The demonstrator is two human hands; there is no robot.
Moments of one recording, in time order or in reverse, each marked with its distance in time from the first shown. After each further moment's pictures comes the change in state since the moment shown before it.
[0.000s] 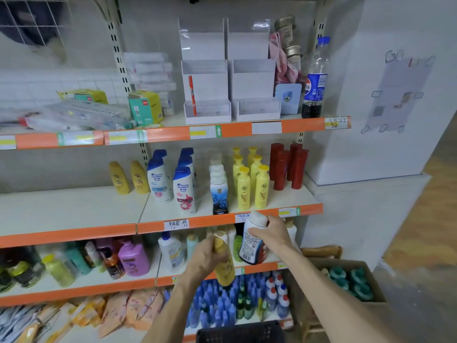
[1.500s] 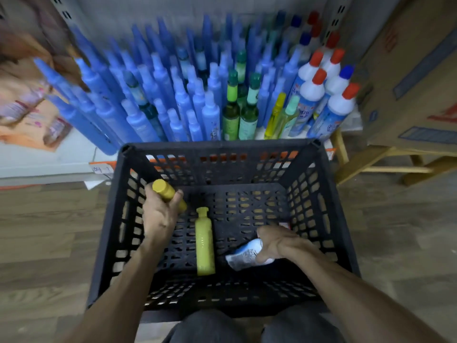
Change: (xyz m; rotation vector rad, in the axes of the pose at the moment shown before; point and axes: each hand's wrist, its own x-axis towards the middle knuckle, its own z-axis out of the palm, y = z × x) left_hand 0.058 -0.655 0.617 -0.168 0.305 -0.605; right_hand 0.059 0.835 0.395 -1.012 -1.006 0.326
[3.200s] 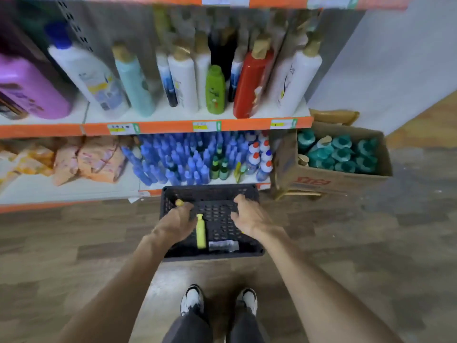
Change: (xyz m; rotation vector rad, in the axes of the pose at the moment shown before) left_hand -0.214 0.356 -0.298 0.688 -0.625 0.239; right_hand -0.454 -0.052 -0.224 0.285 0.415 -0.102
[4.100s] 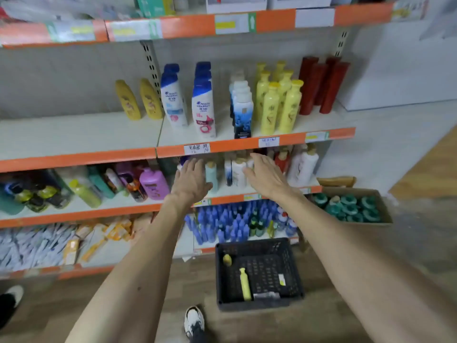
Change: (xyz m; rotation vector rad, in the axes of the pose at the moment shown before) left_hand -0.181 -0.008 -0.340 0.209 0.600 0.232; right_hand -0.168 -0.263 -0.236 0.050 0.542 -0.285
